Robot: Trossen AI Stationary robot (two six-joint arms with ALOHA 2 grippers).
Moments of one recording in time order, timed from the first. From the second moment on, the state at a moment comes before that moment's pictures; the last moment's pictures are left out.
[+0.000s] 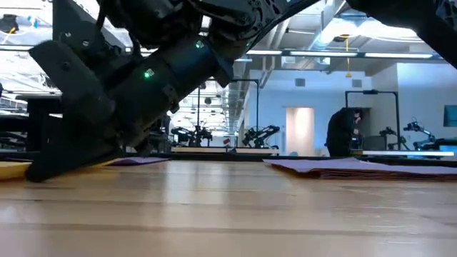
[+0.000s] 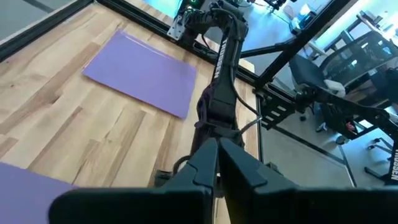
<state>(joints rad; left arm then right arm) 0.10 0.69 1.34 -1.05 0.15 -0.44 0.22 2.54 1.98 -0.13 -0.10 0.20</state>
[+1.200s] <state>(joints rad) 0.10 0.69 1.34 -1.10 0.15 -0.43 0.13 2.52 1.99 -0.21 -0.03 0.18</state>
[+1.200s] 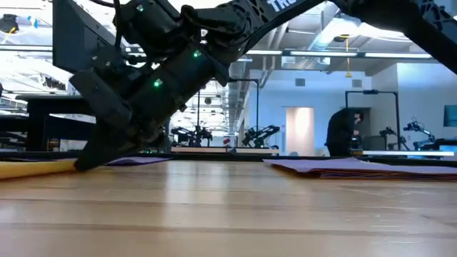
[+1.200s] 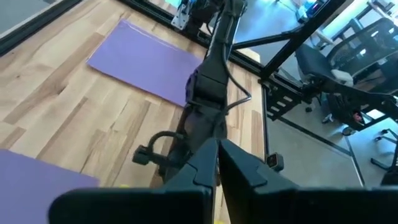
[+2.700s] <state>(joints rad) 0.09 0.69 1.34 -1.11 0.15 -0.43 0.17 2.51 1.99 -0.14 -0.03 0.25</state>
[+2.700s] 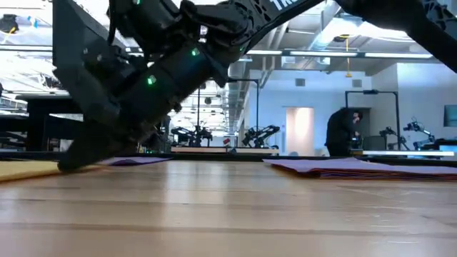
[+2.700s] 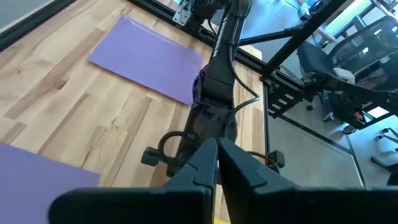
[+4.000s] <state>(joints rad) 0.26 1.34 1.34 -0.97 0.23 -0.27 -0.13 1.57 0.88 -0.44 0.01 0.87</state>
